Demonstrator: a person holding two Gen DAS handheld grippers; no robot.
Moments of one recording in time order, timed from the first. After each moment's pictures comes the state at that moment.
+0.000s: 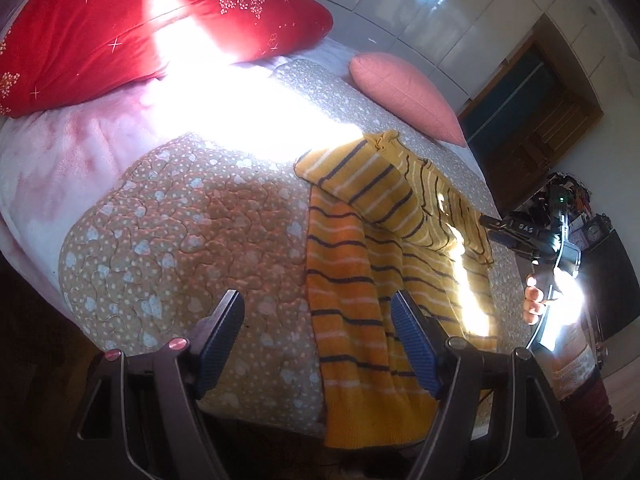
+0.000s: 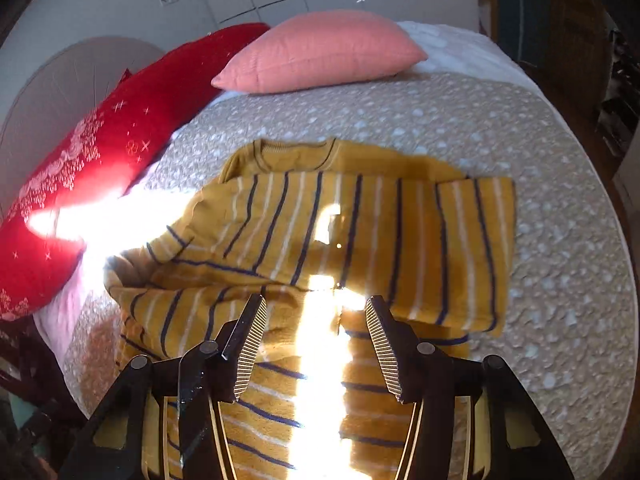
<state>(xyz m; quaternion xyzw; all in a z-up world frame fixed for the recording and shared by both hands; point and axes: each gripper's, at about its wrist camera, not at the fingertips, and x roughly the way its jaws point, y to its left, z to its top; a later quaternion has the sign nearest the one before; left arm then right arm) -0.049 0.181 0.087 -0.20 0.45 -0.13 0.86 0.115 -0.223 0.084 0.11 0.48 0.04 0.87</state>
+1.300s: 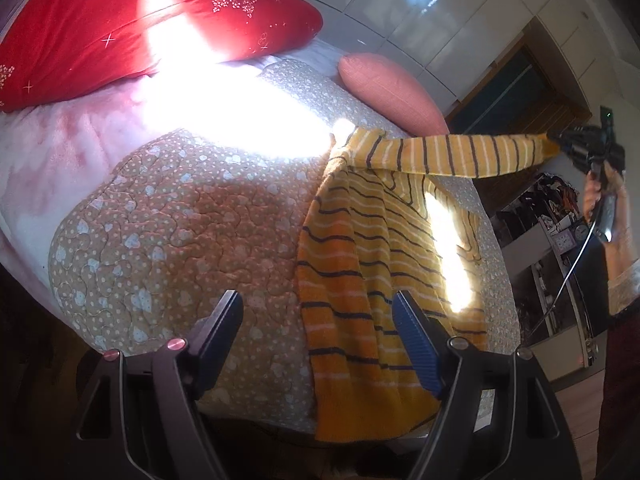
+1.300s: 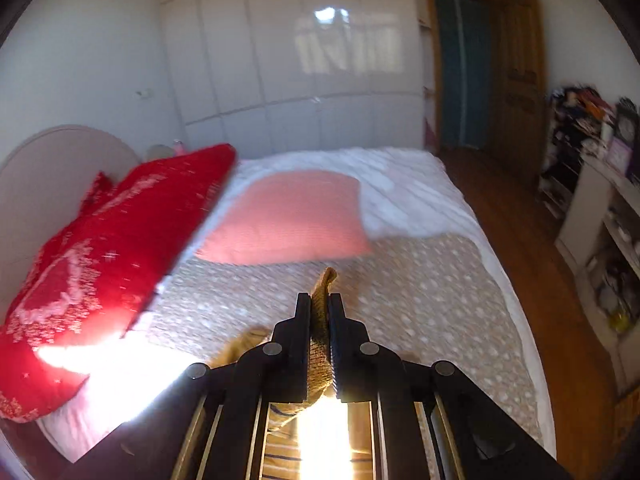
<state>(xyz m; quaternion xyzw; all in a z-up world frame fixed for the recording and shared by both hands) -0.054 0.182 0.086 -0.21 0.44 -0.15 0.86 0.147 -0.261 0.287 0.11 0.33 -0.10 0.93</state>
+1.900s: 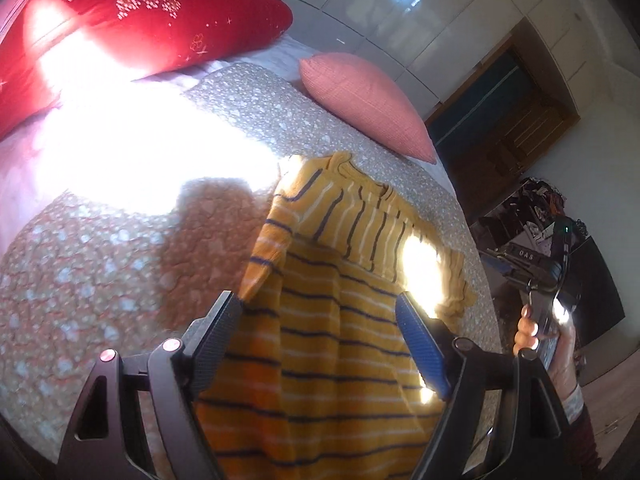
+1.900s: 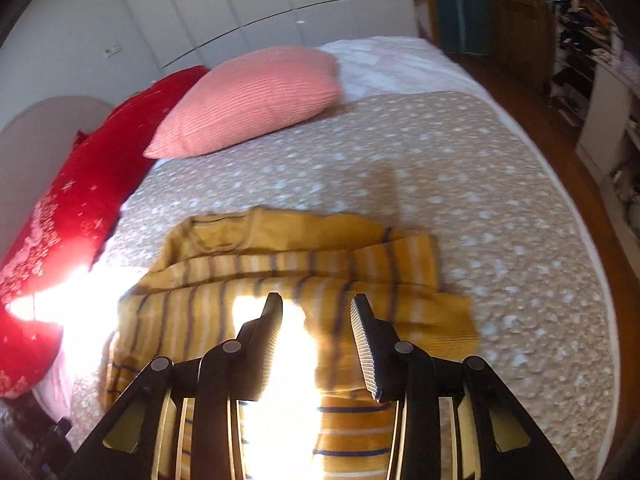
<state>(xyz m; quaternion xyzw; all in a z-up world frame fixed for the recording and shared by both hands) 0.083 0.110 0.086 -0.24 0.44 -0.19 0.85 0.155 -0.278 0.116 0.18 0.44 -0.02 0.88</state>
